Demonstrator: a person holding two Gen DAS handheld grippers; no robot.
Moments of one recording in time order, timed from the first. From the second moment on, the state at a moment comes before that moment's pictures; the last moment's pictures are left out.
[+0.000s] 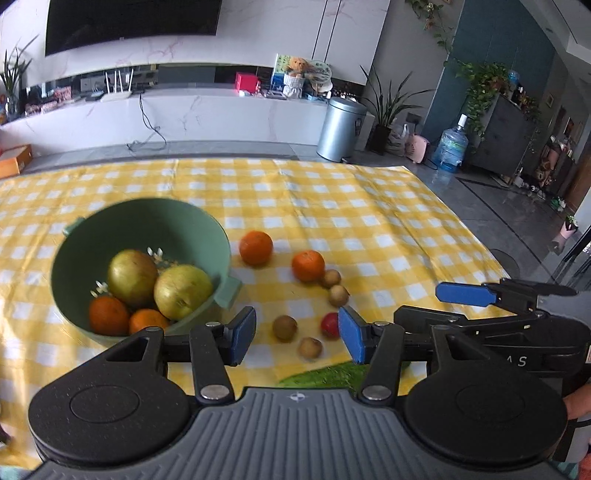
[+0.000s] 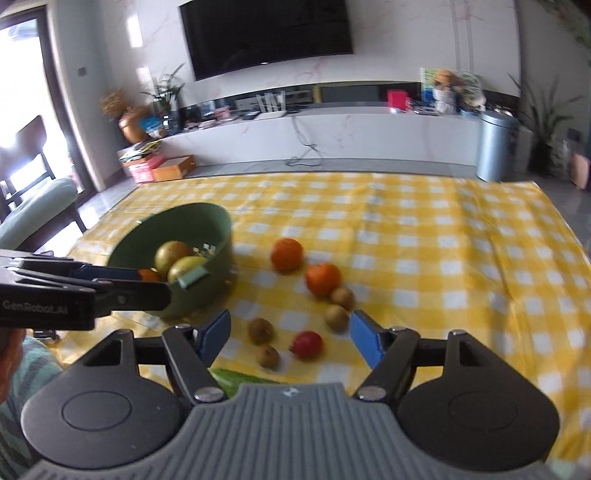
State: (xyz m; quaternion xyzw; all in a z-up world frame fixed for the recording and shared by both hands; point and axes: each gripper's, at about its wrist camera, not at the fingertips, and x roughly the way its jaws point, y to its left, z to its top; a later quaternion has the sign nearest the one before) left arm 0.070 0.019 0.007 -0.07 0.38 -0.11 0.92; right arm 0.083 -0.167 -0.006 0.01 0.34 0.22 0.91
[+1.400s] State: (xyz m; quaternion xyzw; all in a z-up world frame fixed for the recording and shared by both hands) left arm 0.280 -0.024 -0.050 0.16 0.54 -0.15 0.82; right arm 0.249 -0.128 -0.091 -0.02 0.40 0.30 0.87
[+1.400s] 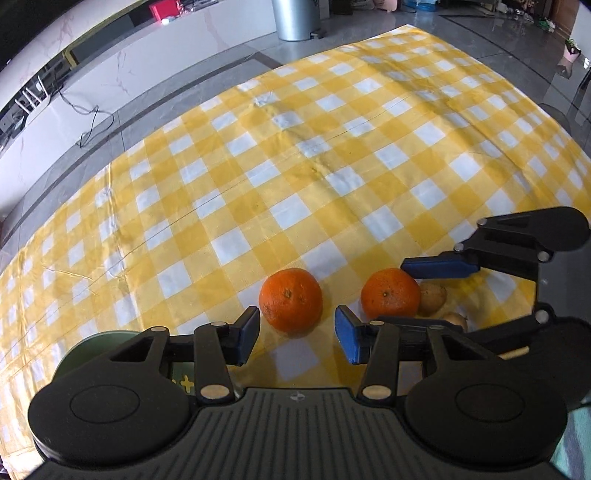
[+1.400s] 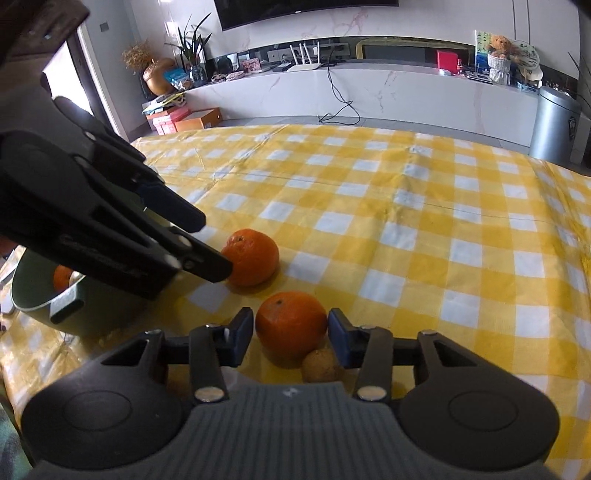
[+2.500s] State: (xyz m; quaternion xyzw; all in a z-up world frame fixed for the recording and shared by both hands) left arm 0.283 -0.027 -0.019 0.10 0.54 -0.12 0.82; right arm 0.246 -0.142 -0.082 0.03 0.38 0.30 0.88
